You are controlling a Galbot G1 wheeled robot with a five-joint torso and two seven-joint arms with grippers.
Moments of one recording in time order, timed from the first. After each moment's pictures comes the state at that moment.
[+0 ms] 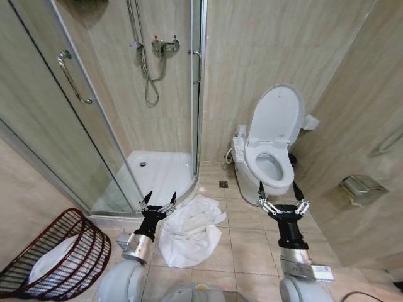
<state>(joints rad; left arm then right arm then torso) 1.74 -1.61 -0.56 -2.35 -0.11 0.15 0.17 -1.78 1.61 0.62 2.35 0.01 0.37 -0.09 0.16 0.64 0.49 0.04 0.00</state>
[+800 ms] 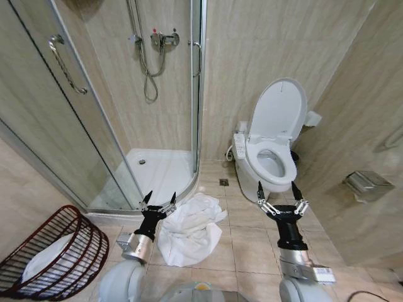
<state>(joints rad) 1.74 -1.61 -0.56 -2.35 -0.11 0.15 0.17 -1.78 1.61 0.62 2.36 0.04 0.38 -0.12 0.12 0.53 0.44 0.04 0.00</state>
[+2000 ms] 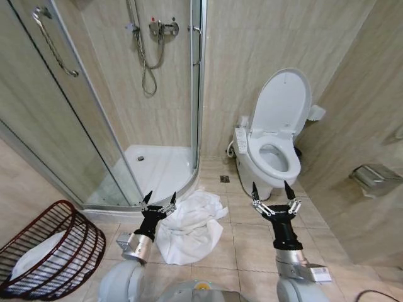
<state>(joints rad) 1.74 -1.61 -0.56 -2.35 -0.11 0.15 0.17 -1.78 1.61 0.60 2.35 0.08 0.38 -0.18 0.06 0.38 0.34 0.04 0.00</state>
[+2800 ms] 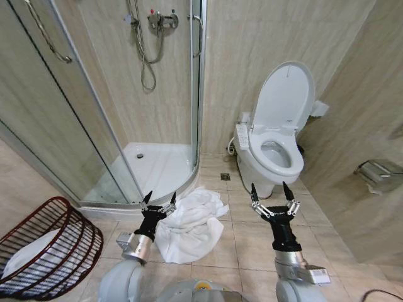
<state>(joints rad) 1.74 -1.61 -0.56 -2.35 -0.11 0.15 0.17 -1.79 1.61 0.59 2.34 0.09 0.41 -0.19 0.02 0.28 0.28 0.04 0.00</state>
